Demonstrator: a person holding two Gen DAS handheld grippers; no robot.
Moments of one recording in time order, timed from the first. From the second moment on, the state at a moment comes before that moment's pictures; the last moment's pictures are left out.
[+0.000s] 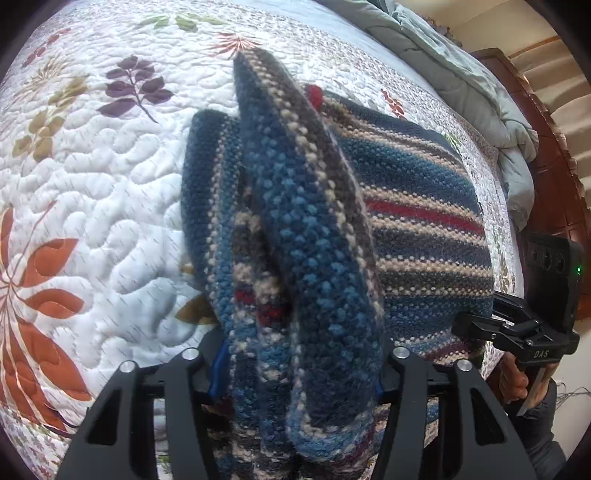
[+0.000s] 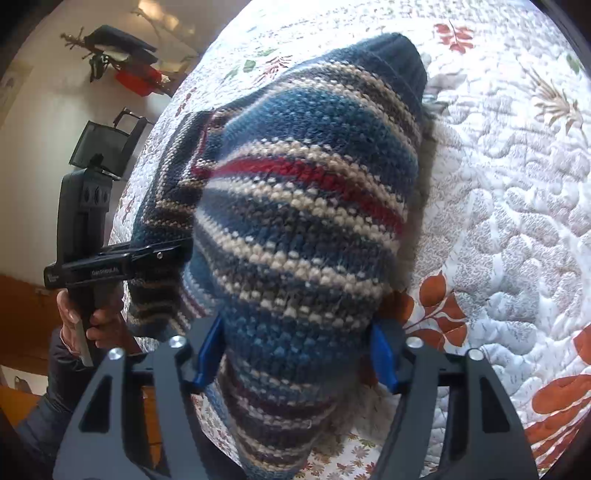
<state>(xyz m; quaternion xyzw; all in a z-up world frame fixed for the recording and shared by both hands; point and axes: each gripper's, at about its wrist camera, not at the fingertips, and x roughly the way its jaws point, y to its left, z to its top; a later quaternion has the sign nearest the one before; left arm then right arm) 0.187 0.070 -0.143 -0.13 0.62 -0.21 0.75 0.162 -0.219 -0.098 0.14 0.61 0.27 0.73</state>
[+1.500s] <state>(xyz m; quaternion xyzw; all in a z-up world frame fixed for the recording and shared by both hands) 0.153 -0.202 -0.092 -0.02 0.54 -0.26 0.80 0.083 -0.449 -0.065 0.17 0.53 0.19 0.81</state>
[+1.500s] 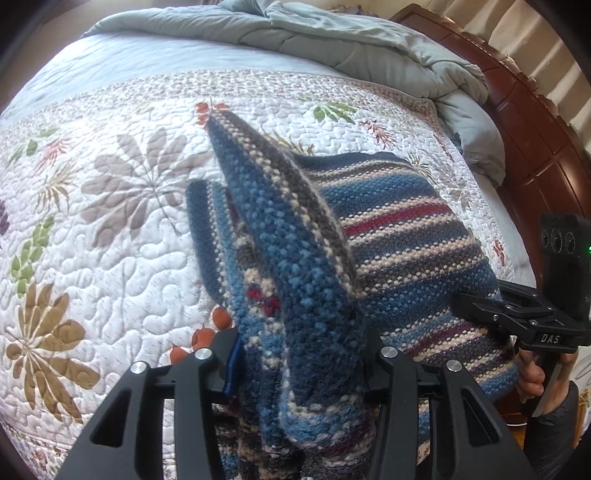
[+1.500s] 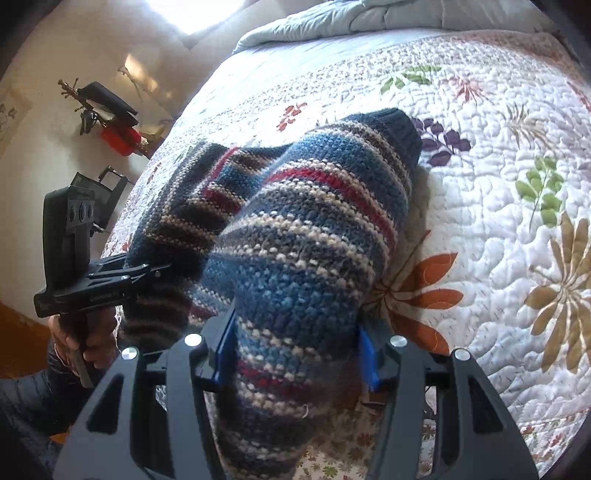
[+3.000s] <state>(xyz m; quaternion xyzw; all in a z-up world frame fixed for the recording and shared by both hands) 0.105 -0.169 -0.111 -0.02 0.53 -0.24 0.81 0.023 -0.466 -0.106 0.24 0.60 0.15 0.75</state>
